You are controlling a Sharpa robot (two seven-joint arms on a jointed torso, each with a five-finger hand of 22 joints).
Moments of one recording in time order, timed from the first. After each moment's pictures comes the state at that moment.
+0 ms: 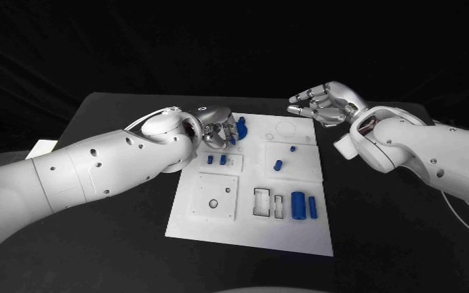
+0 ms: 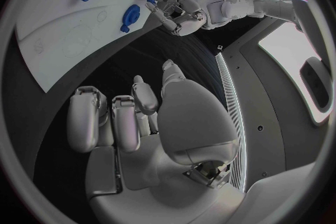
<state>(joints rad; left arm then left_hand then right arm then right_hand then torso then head) 1.25 -0.61 -0.02 1.38 -1.47 -0.17 -0.16 1.43 -0.18 0.54 0.06 0.13 1.15 0.11 0.16 0.10 1.24 0.05 0.18 0.13 1.47 -0.04 1.38 1.22 0.12 1.46 0.06 1.14 1.11 1.20 -0.95 0.03 1.51 -0.83 -0.39 0.15 1.31 -0.04 -0.08 0.27 0.27 0.94 0.16 0.09 0.07 1.31 0.07 1.16 1.25 1.47 -0.01 1.47 1.31 0.06 1.42 0.09 1.36 1.20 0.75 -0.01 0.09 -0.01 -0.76</state>
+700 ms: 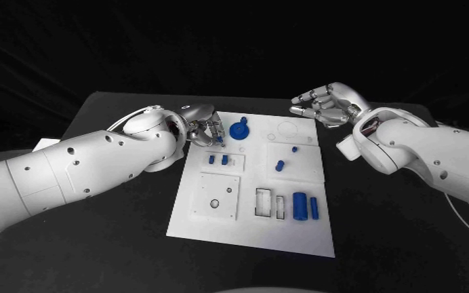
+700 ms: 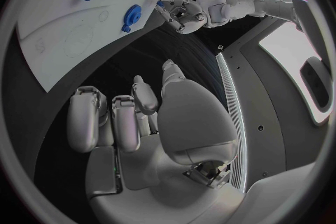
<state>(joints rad) 1.25 -0.69 -0.01 1.42 -1.40 -0.17 -0.19 1.42 -0.18 0.54 0.06 0.13 1.15 0.11 0.15 0.10 1.24 0.04 0.17 0.12 1.47 -0.04 1.38 1.21 0.12 1.46 0.06 1.14 1.11 1.20 -0.95 0.03 1.51 -0.83 -0.39 0.15 1.31 -0.04 -0.08 0.27 0.27 0.94 0.16 0.09 0.07 1.31 0.07 1.16 1.25 1.47 -0.01 1.47 1.31 0.06 1.42 0.10 1.36 1.20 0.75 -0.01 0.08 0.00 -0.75</state>
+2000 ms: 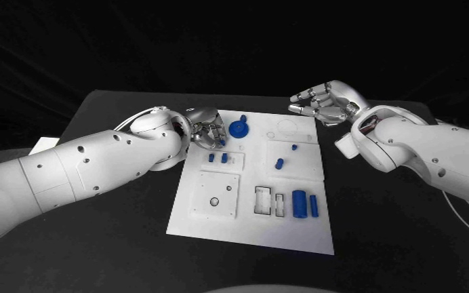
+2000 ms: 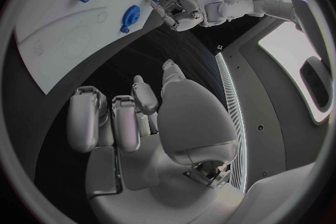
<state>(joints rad) 1.23 -0.65 -0.02 1.37 -1.39 -0.12 -0.19 1.41 -0.18 0.54 0.06 0.13 1.15 0.11 0.15 0.10 1.24 0.05 0.17 0.12 1.47 -0.04 1.38 1.21 0.12 1.46 0.06 1.14 1.11 1.20 -0.94 0.03 1.51 -0.83 -0.39 0.15 1.31 -0.04 -0.09 0.28 0.27 0.94 0.16 0.09 0.07 1.31 0.07 1.16 1.25 1.47 -0.01 1.47 1.31 0.06 1.42 0.09 1.36 1.20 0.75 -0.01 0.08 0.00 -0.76</state>
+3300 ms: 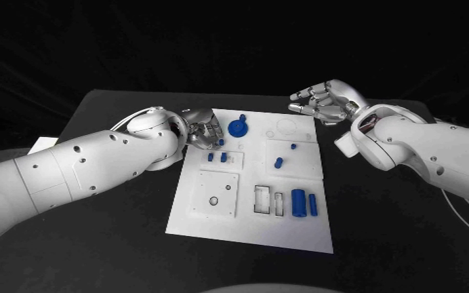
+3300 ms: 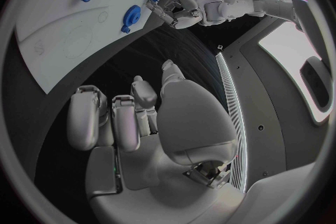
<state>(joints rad) 1.23 -0.66 -0.02 1.37 -1.38 -0.10 -0.22 1.35 -0.25 0.54 0.05 0.14 0.97 0.14 0.06 0.06 1.12 0.08 0.07 0.09 1.47 -0.01 1.36 1.14 0.12 1.46 0.08 1.09 1.08 1.20 -0.94 0.03 1.50 -0.83 -0.39 0.15 1.33 -0.02 -0.10 0.26 0.25 0.94 0.15 0.09 0.07 1.15 0.08 0.88 1.03 1.47 -0.01 1.44 1.31 0.08 1.40 0.09 1.32 1.15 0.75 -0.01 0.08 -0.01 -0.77</state>
